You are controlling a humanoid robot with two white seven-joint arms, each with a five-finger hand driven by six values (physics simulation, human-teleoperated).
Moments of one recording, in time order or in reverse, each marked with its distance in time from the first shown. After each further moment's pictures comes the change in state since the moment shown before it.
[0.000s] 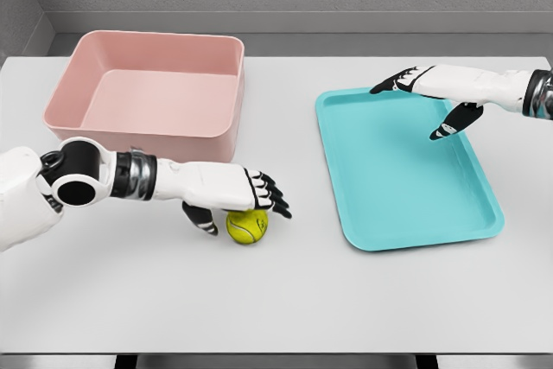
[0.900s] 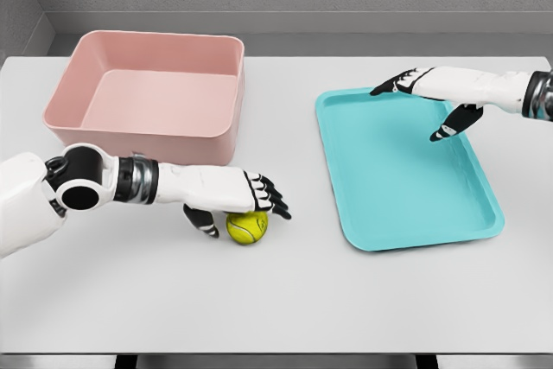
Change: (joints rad) left arm 0.021 -0.009 0.000 0.018 -0.018 0.000 0.025; right arm 0.002 -0.002 0.005 0.000 0.000 0.000 -0.001
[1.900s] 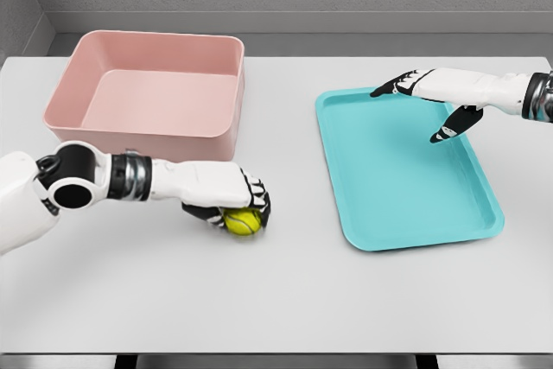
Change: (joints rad) left arm 0.012 0.014 0.043 -0.011 0.001 -0.015 0.001; right arm 0.005 -0.001 0.000 -0.001 0.000 0.000 0.000
